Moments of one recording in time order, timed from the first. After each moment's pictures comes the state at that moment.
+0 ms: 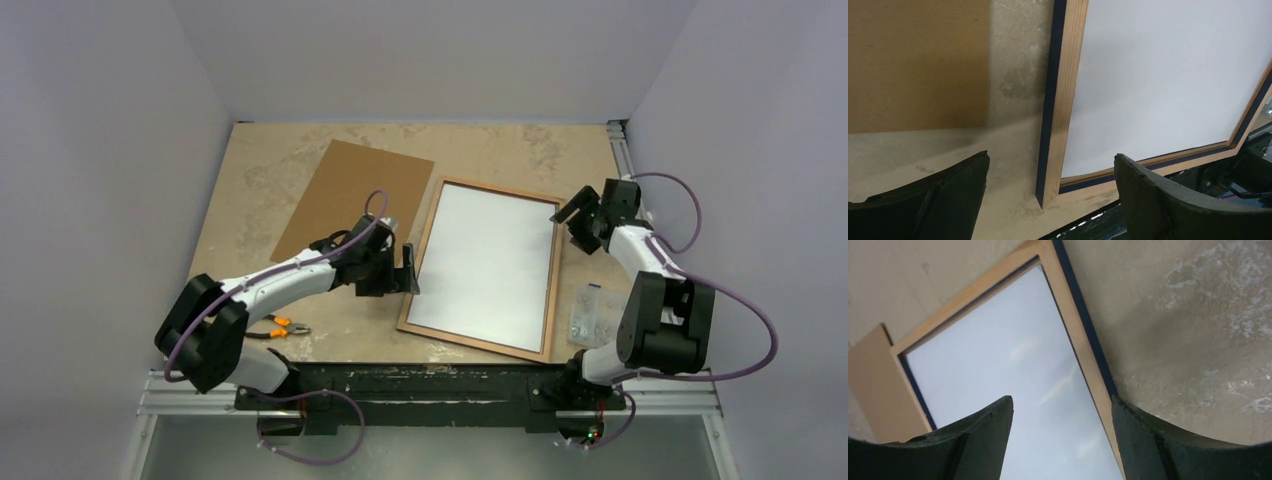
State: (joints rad) left arm -0.68 1.39 0.84 -0.46 0.12 -0.70; right arm -0.18 1.45 0.87 -0.24 -0.16 0.69
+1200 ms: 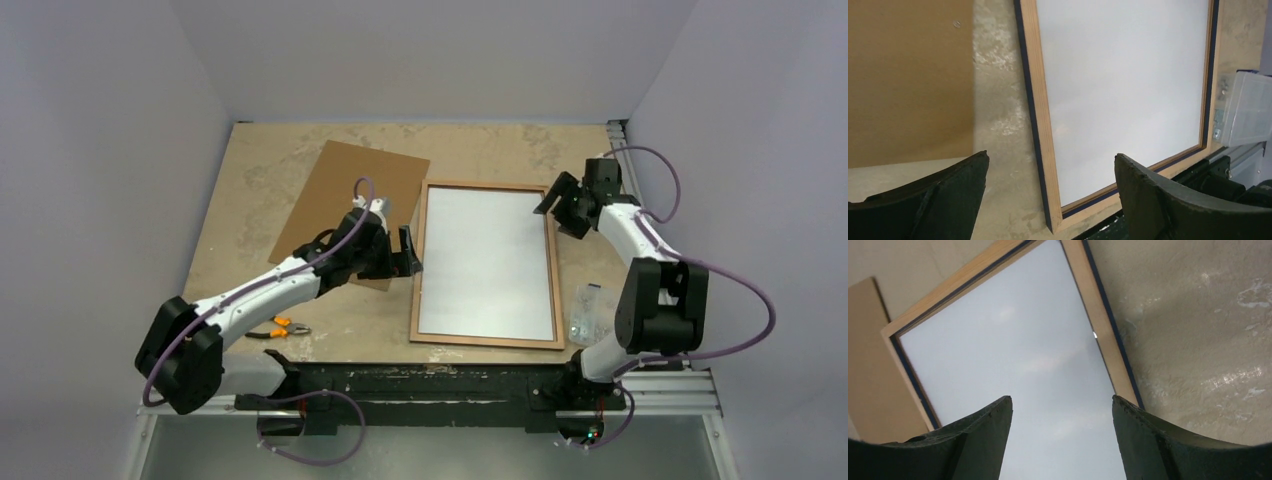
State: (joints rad) left arm -0.68 1.33 0.79 -0.25 0.10 -0.72; right arm -0.07 1.61 1.06 -0.41 -0.14 0.57
